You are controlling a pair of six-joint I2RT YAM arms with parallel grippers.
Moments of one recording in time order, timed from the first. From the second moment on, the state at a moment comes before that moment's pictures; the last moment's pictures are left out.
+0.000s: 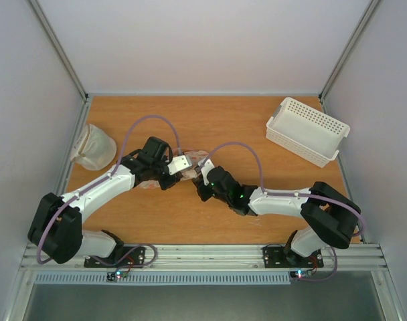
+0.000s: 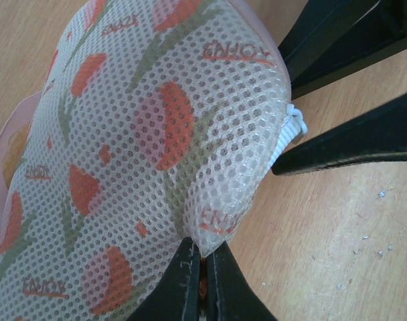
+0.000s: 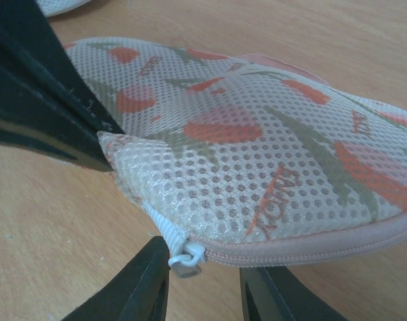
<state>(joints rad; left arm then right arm) -0.54 1.35 0.87 -0.50 0.31 0.52 0.97 1.51 0.66 0.29 0.16 0.25</state>
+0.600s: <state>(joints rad) -0.55 1.34 0.84 -0.48 0.31 0.54 0.97 1.51 0.69 0.19 0.23 0.28</state>
